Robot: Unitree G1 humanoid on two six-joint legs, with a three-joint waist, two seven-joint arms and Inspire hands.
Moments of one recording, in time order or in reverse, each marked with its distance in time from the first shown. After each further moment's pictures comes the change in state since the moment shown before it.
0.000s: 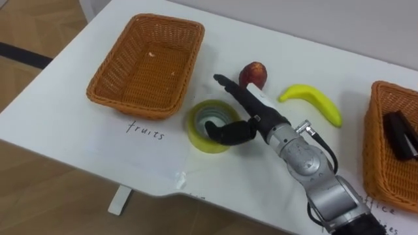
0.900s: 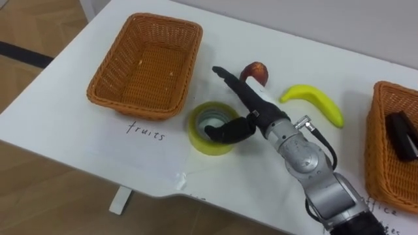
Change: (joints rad) left arm -0.014 0.006 0.015 0.050 0.002 -0.024 -0.043; right arm -0.008 0.008 -0.001 -0.025 -0.048 -0.008 0.006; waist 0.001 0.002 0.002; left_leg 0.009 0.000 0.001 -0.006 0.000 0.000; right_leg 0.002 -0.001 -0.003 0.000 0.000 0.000
